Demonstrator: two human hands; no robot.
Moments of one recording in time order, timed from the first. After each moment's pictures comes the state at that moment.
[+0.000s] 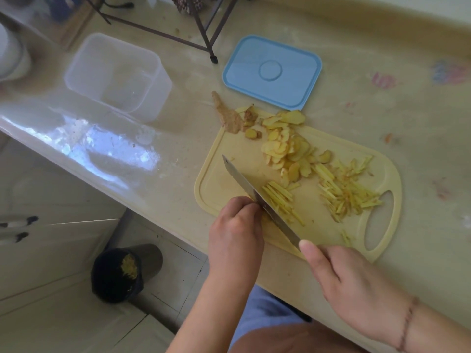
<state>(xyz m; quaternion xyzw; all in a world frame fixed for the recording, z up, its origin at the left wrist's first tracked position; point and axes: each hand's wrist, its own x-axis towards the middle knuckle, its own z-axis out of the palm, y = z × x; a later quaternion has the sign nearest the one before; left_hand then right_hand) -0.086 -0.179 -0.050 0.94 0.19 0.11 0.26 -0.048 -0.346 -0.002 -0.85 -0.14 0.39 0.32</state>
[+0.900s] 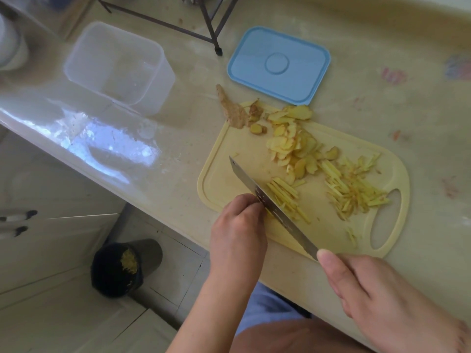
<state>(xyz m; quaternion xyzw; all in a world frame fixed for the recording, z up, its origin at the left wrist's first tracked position) -0.090 -0.175 -0.051 0.94 0.17 0.09 0.27 -0.051 -0.356 0.016 -0.85 -0.11 0.41 0.31</state>
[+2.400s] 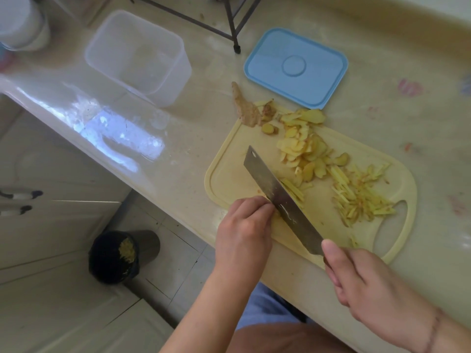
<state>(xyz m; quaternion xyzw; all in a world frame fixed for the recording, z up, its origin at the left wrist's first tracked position) -0.096 -0.176 -0.065 0.94 0.13 0.16 0.26 -0.041 -0.355 -0.003 -0.83 -0.10 0.44 0.34</state>
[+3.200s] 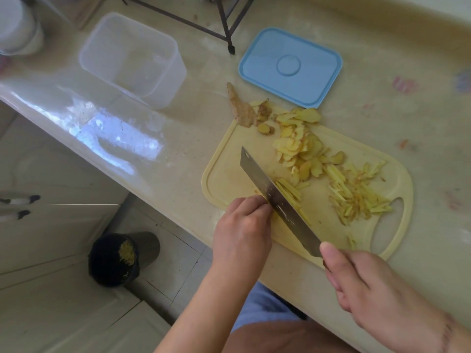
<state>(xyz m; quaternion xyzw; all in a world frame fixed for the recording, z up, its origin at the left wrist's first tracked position) -0.092 -0.174 -0.058 0.96 0.12 0.10 0.24 -0.043 -0.358 0.006 -0.83 -0.12 0.42 0.33</state>
